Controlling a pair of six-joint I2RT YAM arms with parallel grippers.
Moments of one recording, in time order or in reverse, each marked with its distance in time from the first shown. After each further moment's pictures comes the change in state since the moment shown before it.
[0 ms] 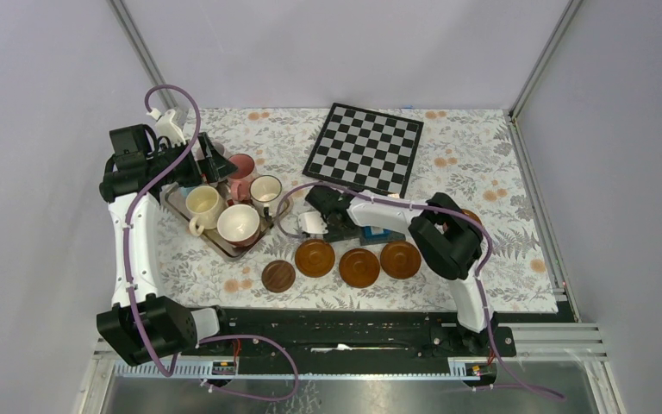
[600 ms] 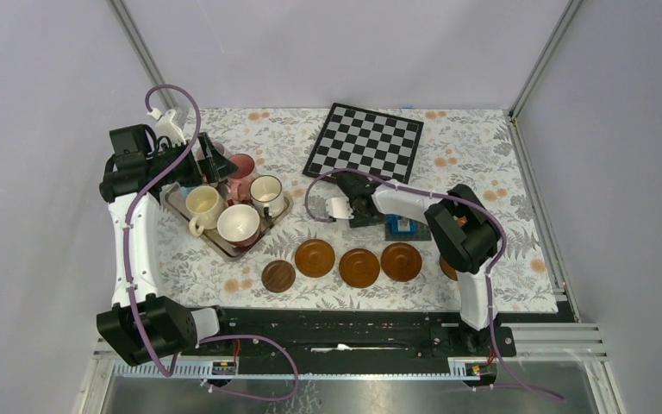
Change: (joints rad) left arm 0.000 0.000 0.000 0.000 0.022 0.000; right arm -0.174 -0.059 -0.118 0.087 0.053 -0.115
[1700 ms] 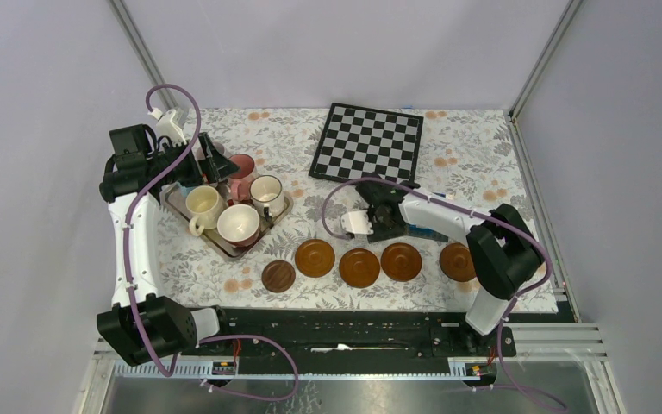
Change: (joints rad) left arm 0.000 0.000 0.000 0.000 0.023 0.000; right arm -0.027 -0.298 -0.170 -0.151 -0.159 -0.090
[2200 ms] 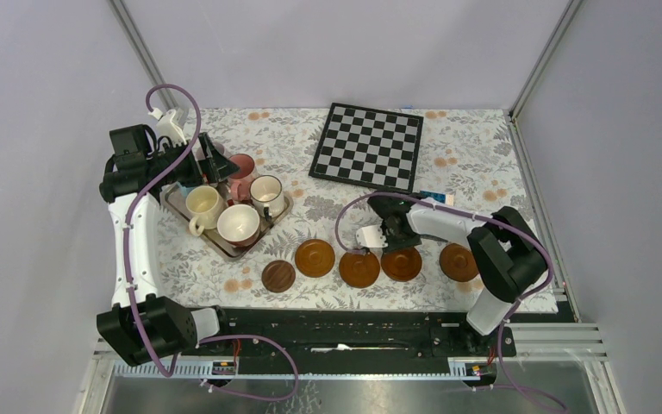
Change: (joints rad) left arm 0.000 -0.001 0.000 0.000 0.006 0.000; right arm -0.023 -0.035 -0.203 0.014 0.053 -0.056
